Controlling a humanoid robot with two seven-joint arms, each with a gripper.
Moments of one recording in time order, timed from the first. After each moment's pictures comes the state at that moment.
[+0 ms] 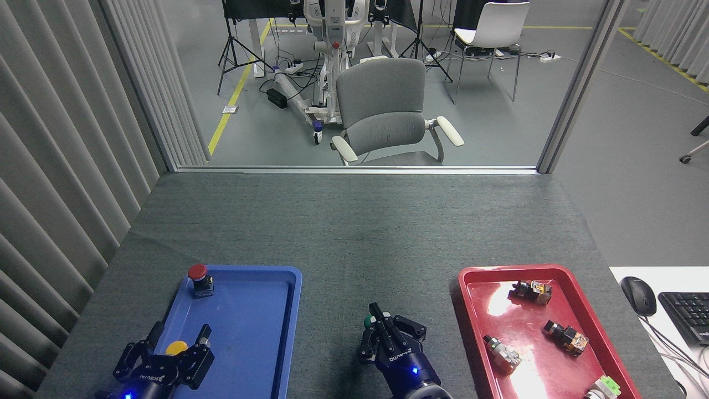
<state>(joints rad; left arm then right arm) 0.02 0.09 0.26 -1.36 -1.38 -0.44 0.15 -0.16 0.04 0.51 -1.24 1.41 0.10 -0.12</state>
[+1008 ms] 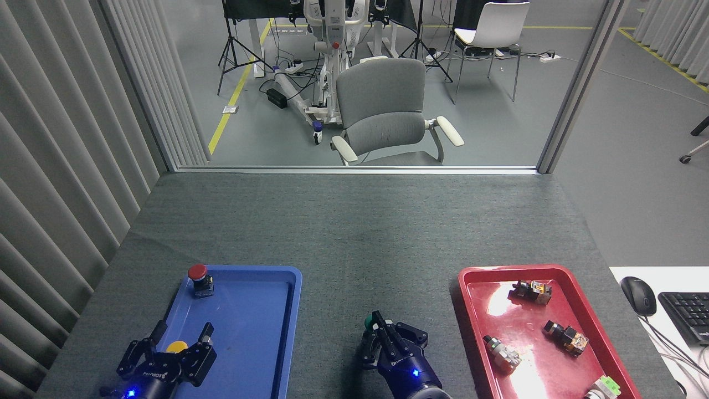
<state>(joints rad) 0.00 0.10 0.25 -1.33 -1.38 -0.44 0.15 -0.16 0.03 0.51 -1.21 1.40 0.10 -0.06</state>
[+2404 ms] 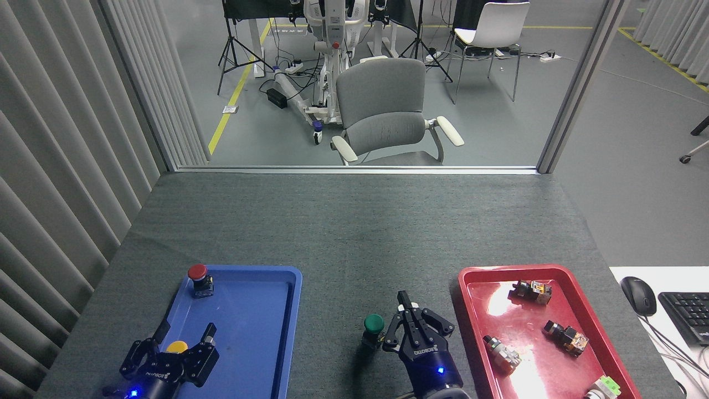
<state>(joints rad) 0.00 0.10 0.25 -1.33 -1.38 -0.44 0.15 -0.11 0.02 0.40 -1.29 1.37 0.13 -0.24</state>
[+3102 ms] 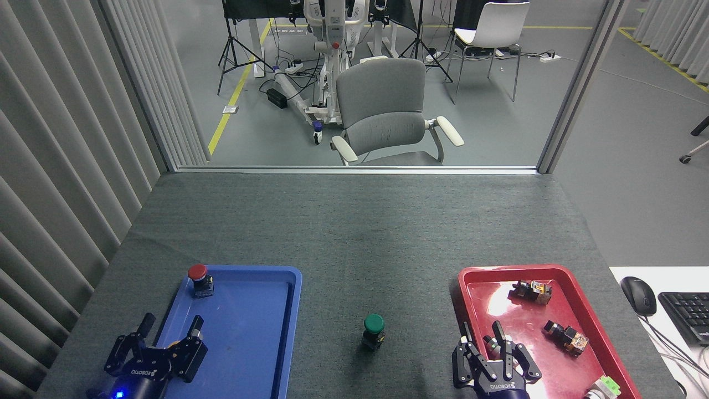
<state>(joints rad) 0.02 0.10 0.28 -1.38 -1.38 -0.44 0.23 0.10 -0.07 0.17 -1.42 1.33 0.04 -0.29</state>
